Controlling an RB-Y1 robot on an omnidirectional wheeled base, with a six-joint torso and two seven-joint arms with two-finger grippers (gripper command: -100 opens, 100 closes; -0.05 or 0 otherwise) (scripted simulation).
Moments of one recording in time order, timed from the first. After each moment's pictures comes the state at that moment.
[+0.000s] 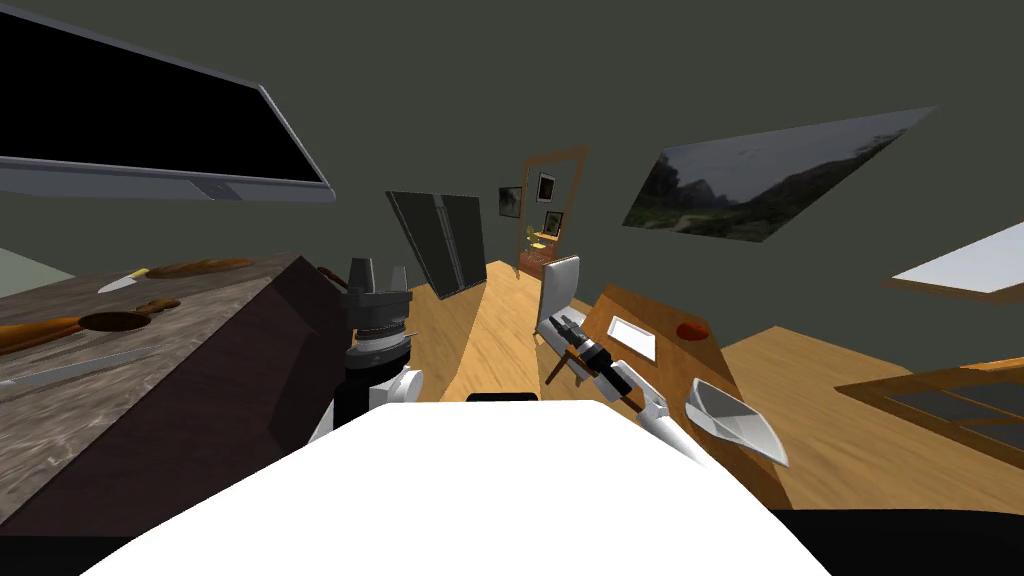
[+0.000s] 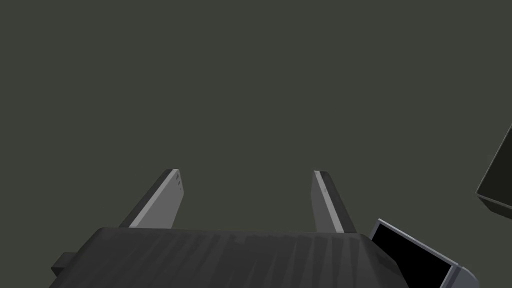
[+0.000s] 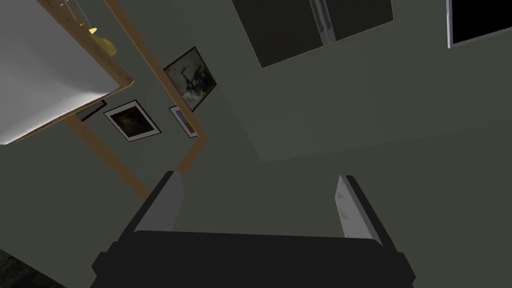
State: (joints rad) left arm 0.48 0.04 -0.04 -2.34 -0.03 -0.61 -0.02; right arm 0.25 -0.66 0.19 -1.66 0.24 -0.47 0.34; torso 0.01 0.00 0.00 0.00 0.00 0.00
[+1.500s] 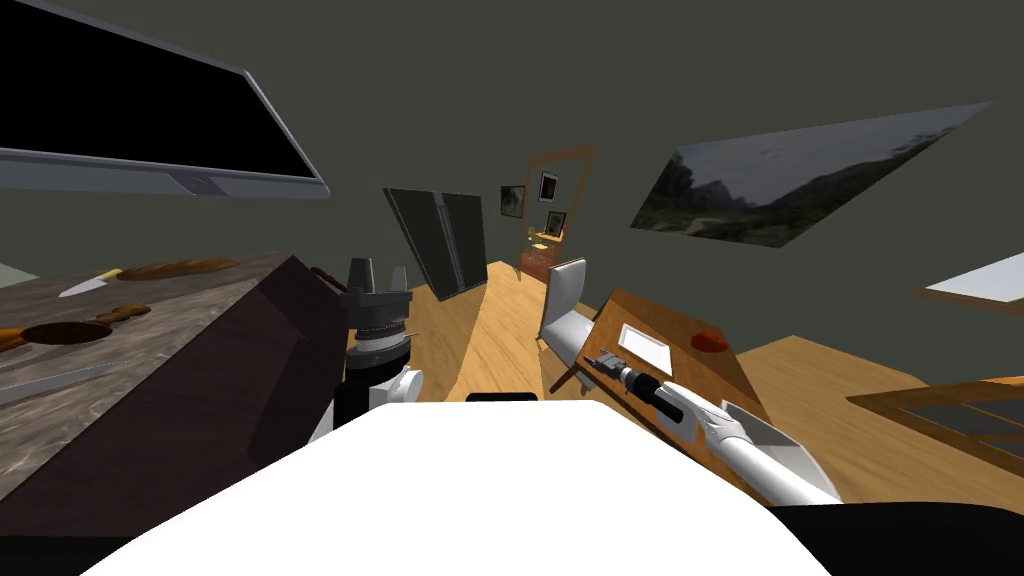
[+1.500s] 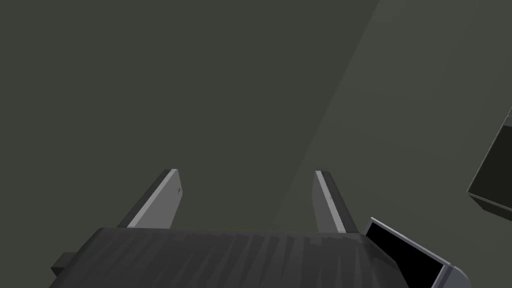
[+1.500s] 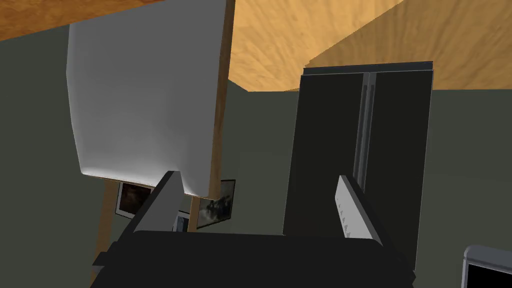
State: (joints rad) left arm 0.48 0.04 -0.04 -2.34 -0.03 -0.61 -0.02; right arm 0.30 -0.98 0.28 -1.26 0.41 -0.41 0.48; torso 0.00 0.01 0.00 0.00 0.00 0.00
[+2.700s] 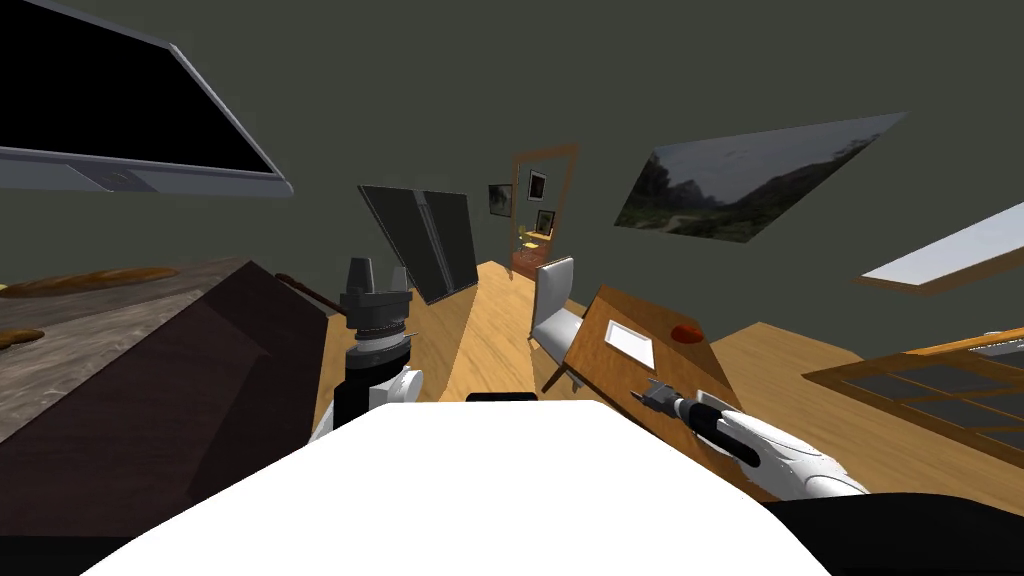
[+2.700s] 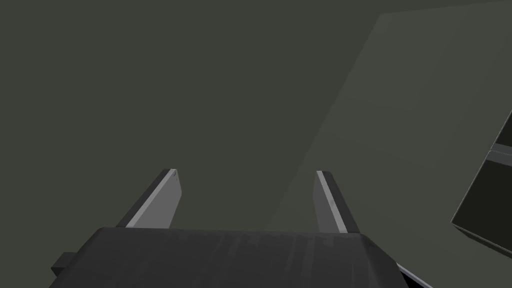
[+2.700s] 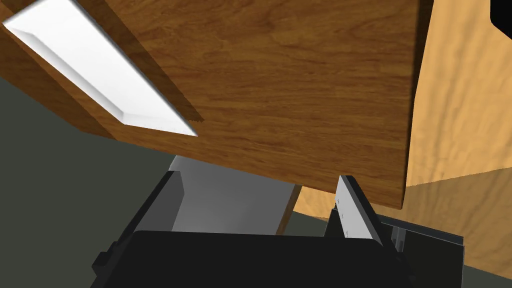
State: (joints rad) left arm 0.48 0.04 -0.04 -2.34 -0.03 -0.61 -0.02; right arm 0.37 -1.13 0.33 -0.99 0.51 -0.37 0.56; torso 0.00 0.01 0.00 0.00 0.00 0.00
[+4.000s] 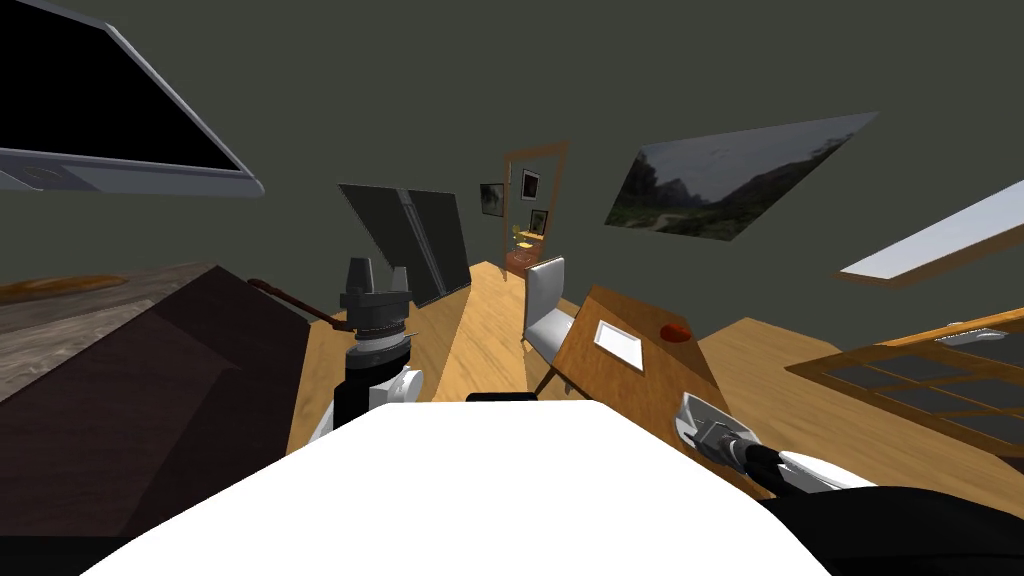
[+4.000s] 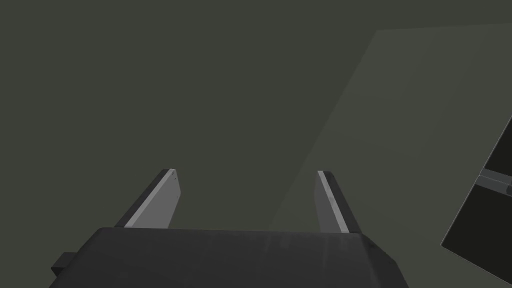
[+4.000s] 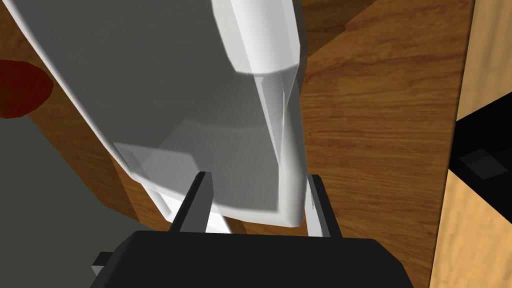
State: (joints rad) left arm 0.48 0.04 -0.04 -2.34 -0.03 -0.61 -0.02; right arm 0.44 -1.17 0.38 -0.81 0.59 -0.32 0.63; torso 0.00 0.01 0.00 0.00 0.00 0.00
